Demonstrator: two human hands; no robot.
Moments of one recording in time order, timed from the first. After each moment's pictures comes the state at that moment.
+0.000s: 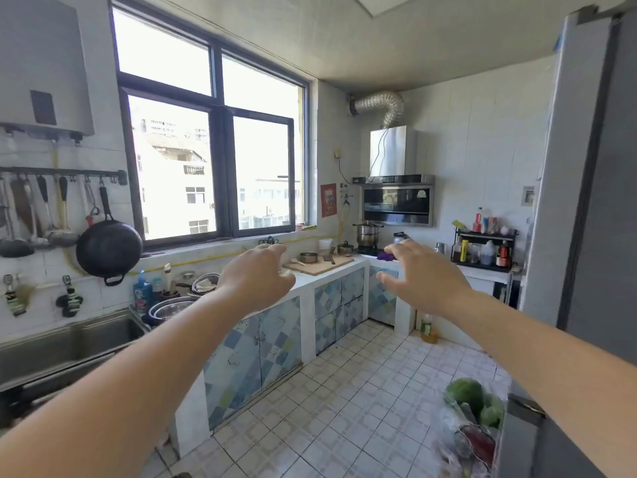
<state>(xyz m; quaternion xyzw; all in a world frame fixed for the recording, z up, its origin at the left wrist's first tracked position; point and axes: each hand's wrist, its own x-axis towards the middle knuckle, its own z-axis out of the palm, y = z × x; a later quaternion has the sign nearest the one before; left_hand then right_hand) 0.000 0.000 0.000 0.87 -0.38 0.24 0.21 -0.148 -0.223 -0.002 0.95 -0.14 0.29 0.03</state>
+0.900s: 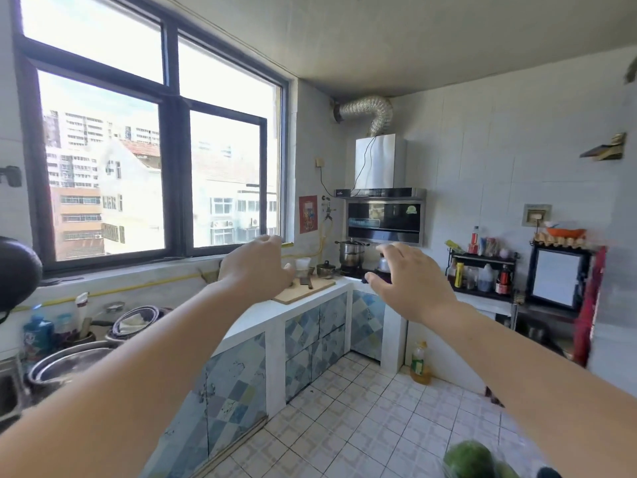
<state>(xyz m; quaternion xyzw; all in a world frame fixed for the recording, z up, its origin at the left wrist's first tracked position) 0.258 -0.306 0.016 0.88 -0.35 0.28 0.17 0.106 -0.494 0.000 0.93 -0.17 0.33 0.04</state>
